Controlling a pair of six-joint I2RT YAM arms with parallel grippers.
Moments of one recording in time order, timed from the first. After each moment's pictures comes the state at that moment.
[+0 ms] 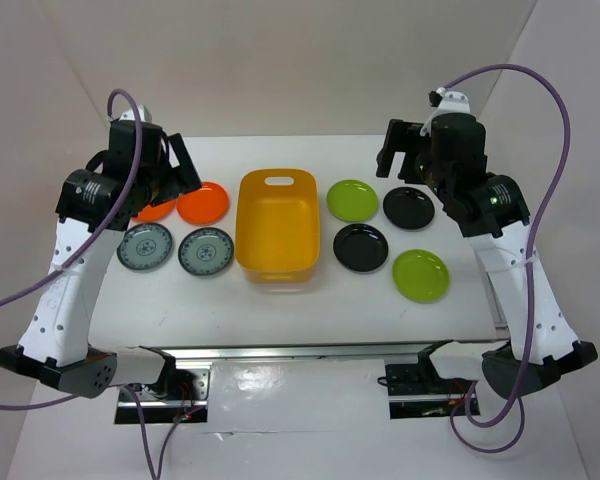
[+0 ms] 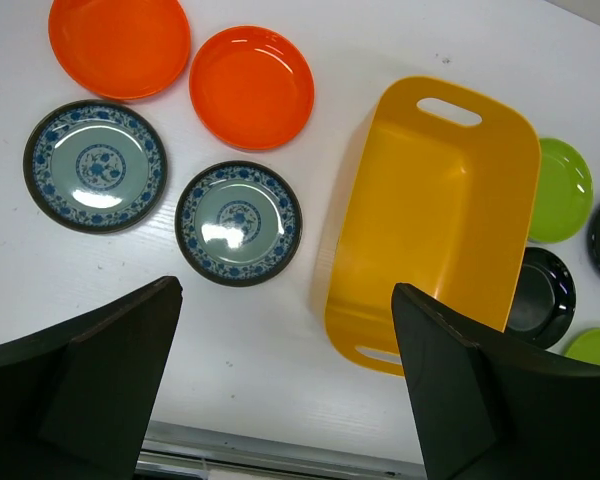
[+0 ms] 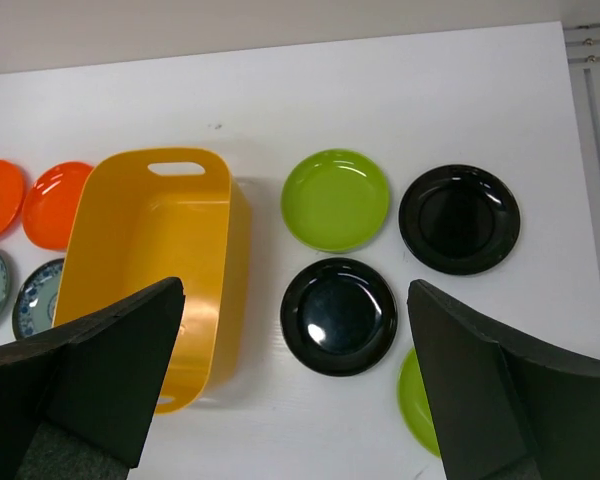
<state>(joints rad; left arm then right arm) -0.30 1.31 1.83 -1.20 -0.34 -0.56 0.39 1.26 1.73 -0.86 0.26 0.30</state>
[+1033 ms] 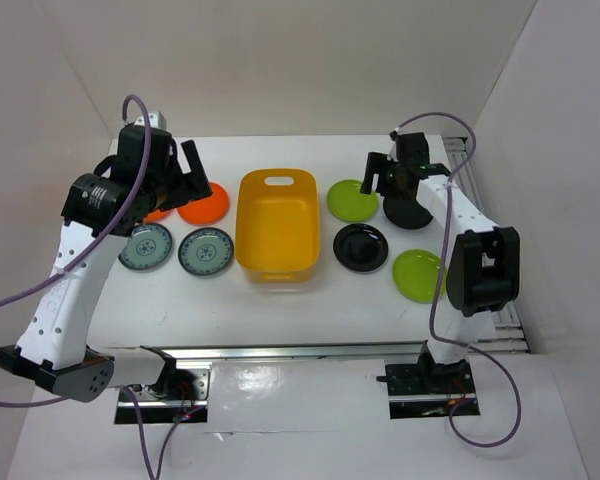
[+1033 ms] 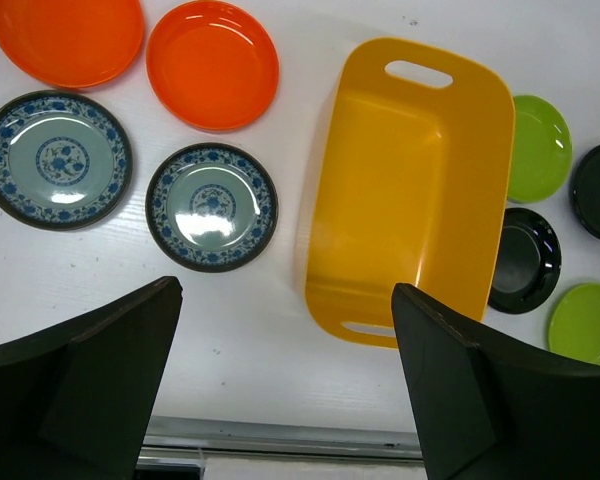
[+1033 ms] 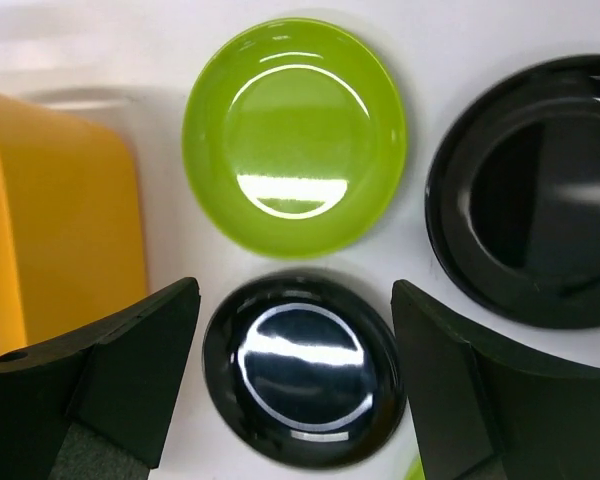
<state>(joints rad) -0.35 1.29 1.79 -1.19 -0.30 -0.55 0.14 1.71 1.39 -0.46 -0.10 0.27</state>
